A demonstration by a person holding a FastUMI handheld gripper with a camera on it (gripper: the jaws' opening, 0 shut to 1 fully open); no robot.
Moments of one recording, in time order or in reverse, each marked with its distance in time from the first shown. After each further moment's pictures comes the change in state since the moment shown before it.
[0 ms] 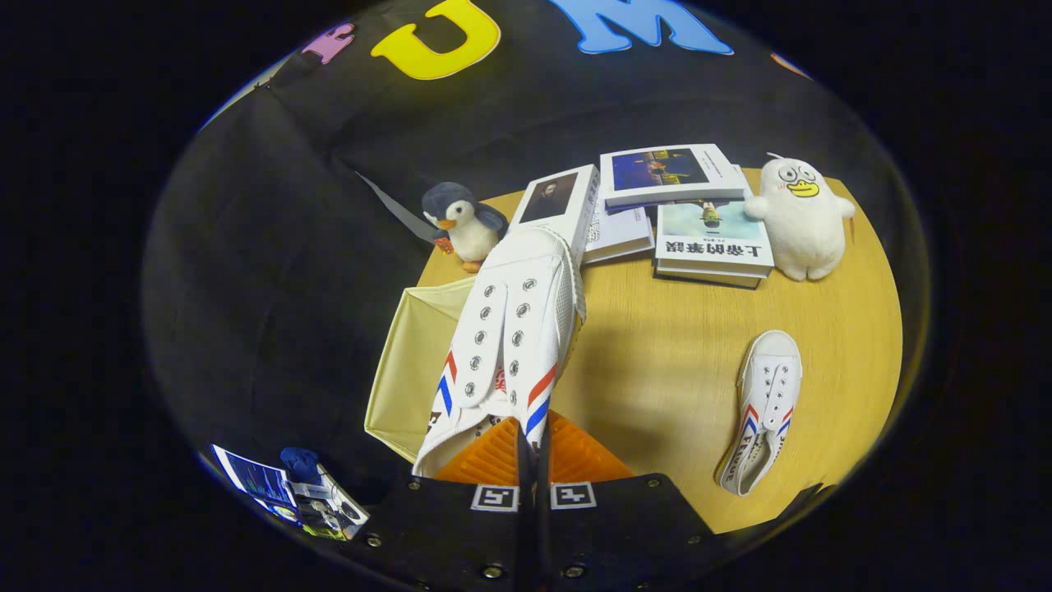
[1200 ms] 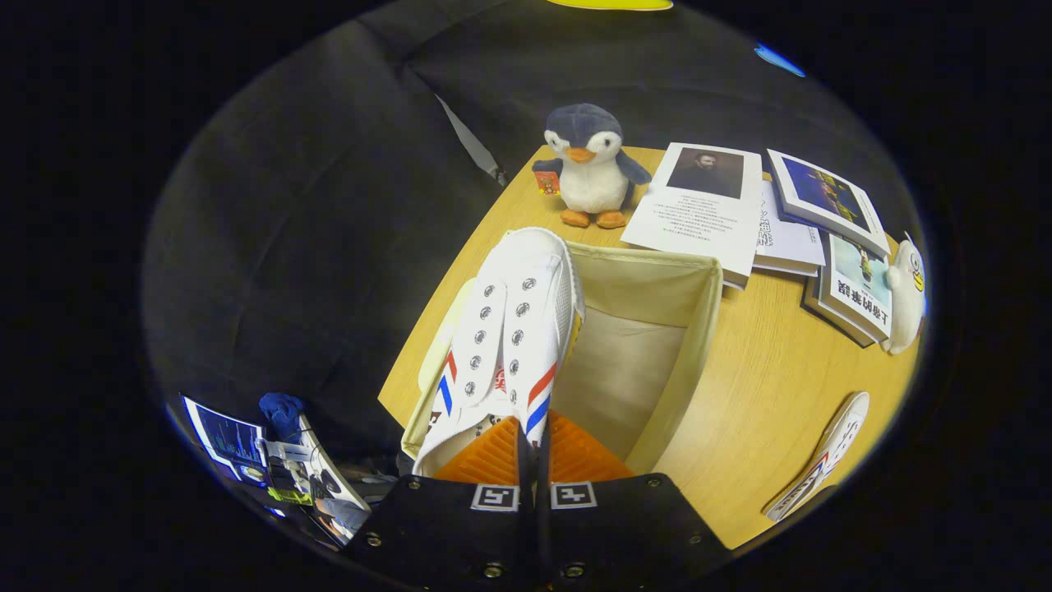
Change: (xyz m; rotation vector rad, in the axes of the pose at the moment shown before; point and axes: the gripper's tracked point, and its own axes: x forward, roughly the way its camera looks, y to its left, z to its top) arm 0.126 0.129 -0.020 -0.235 0.209 0.039
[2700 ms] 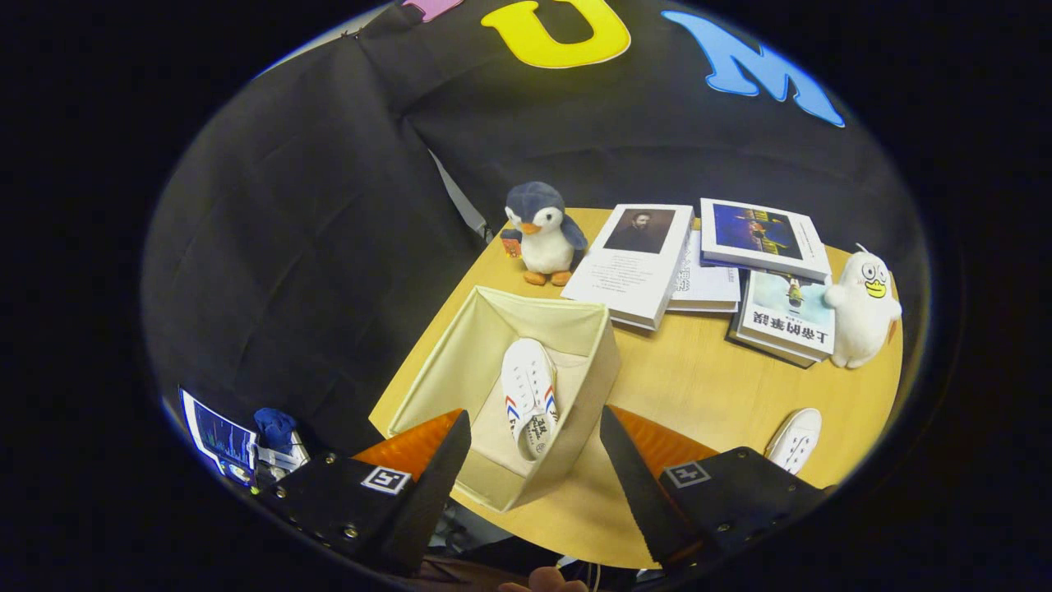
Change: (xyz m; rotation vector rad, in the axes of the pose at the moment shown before) arm -0.104 -0.074 -0.002 0.001 -0.249 -0.008
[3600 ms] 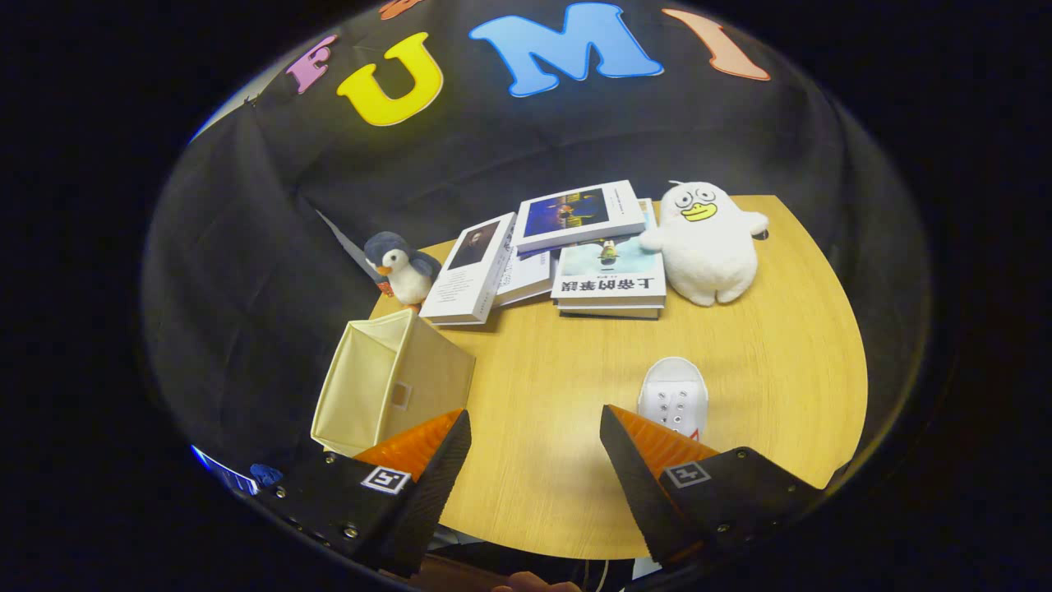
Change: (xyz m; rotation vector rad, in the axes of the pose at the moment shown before) arm -0.083 -0.183 -0.063 0.291 -0.124 -0.226
